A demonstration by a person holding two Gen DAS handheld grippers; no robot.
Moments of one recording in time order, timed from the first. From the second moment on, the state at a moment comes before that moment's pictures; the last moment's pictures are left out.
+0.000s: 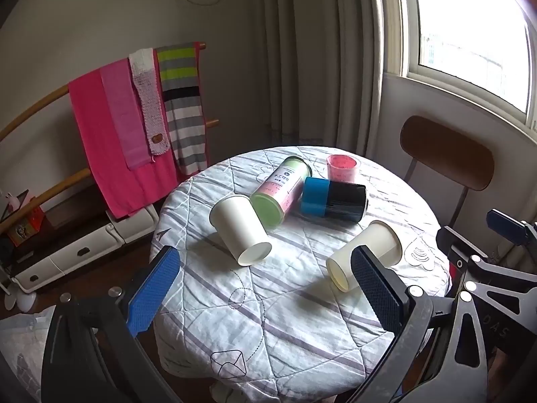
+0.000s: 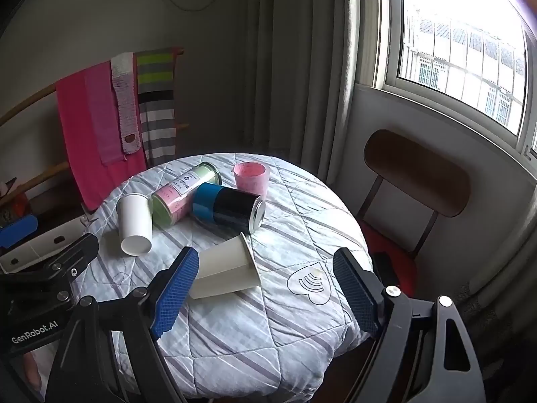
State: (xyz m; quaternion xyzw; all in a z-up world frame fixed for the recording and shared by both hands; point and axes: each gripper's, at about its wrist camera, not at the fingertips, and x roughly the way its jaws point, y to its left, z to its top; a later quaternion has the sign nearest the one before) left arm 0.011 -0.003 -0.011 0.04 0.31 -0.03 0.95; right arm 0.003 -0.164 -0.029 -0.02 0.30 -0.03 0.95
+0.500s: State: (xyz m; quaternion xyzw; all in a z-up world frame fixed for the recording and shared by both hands) left arm 0.016 -0.002 -0.017 0.04 0.31 -0.03 0.95; right arm 0.012 -0.162 -0.032 -0.02 0.31 -0.03 0.95
